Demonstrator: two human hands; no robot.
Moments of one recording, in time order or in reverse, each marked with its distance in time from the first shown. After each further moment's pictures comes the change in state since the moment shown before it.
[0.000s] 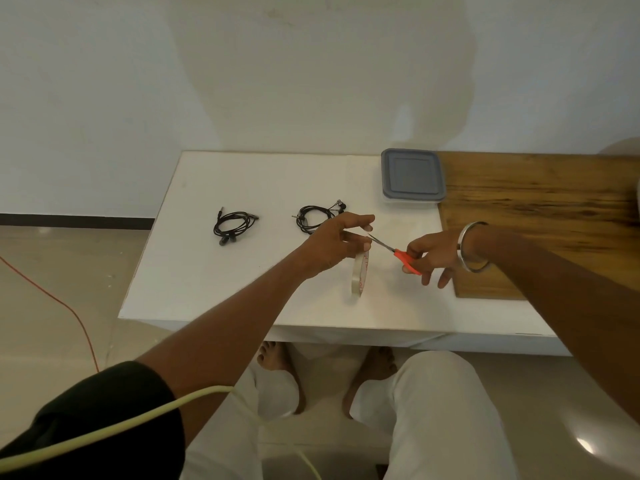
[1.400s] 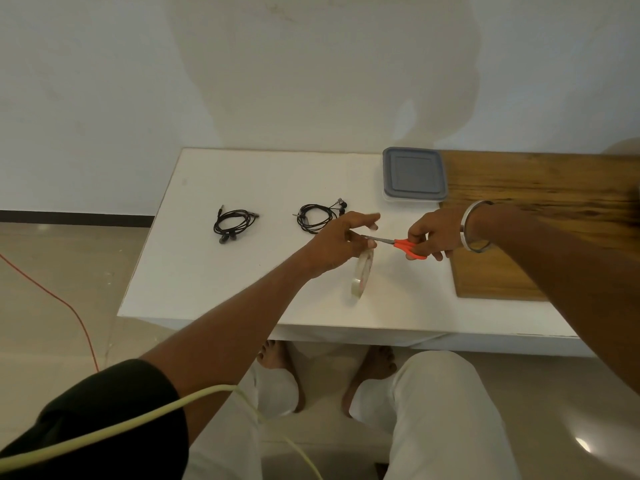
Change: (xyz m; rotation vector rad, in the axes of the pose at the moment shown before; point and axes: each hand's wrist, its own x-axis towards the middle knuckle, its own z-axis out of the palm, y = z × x) left_hand 0.002 -0.002 0.004 0.072 0.006 0.040; right_hand -0.014 -0.020 -0.024 -0.503 0.105 -0.159
